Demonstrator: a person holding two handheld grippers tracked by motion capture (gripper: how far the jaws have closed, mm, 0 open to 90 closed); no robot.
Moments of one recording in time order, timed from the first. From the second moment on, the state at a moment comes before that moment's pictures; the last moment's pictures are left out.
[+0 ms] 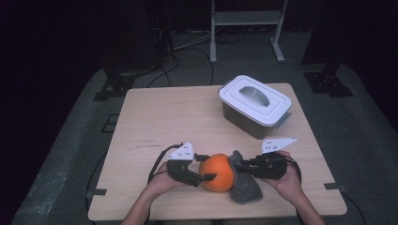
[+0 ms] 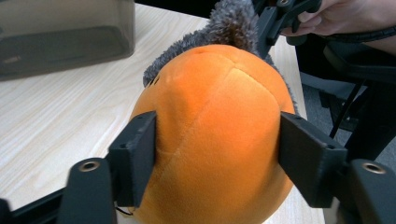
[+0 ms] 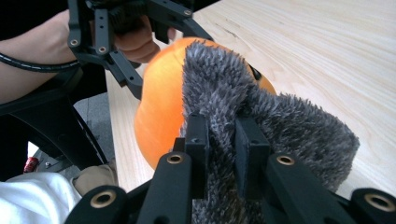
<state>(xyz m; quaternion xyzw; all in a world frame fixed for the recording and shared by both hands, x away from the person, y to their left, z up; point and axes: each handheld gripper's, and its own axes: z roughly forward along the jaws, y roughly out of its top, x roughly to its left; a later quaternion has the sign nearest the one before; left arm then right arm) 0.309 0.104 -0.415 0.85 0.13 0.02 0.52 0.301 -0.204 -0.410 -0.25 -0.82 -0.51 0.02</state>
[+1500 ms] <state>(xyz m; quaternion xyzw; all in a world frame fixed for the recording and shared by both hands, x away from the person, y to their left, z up) 0.304 0.090 -0.412 0.84 0.15 0.07 0.52 0.301 -0.204 -0.400 -0.25 -0.81 -0.53 0.03</state>
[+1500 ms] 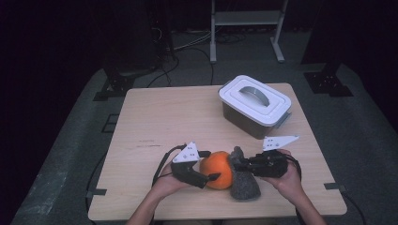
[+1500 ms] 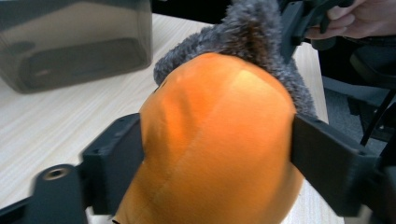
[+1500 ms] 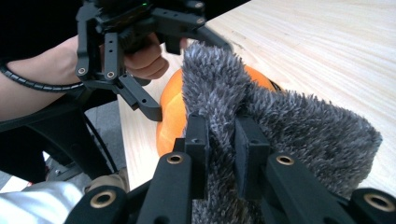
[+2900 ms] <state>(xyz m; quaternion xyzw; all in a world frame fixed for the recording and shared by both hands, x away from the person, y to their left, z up) 0.292 0.086 -0.404 0.84 0.12 0.12 0.52 0.299 -0.201 -0.386 -0.25 -0.81 -0.53 -0.01</state>
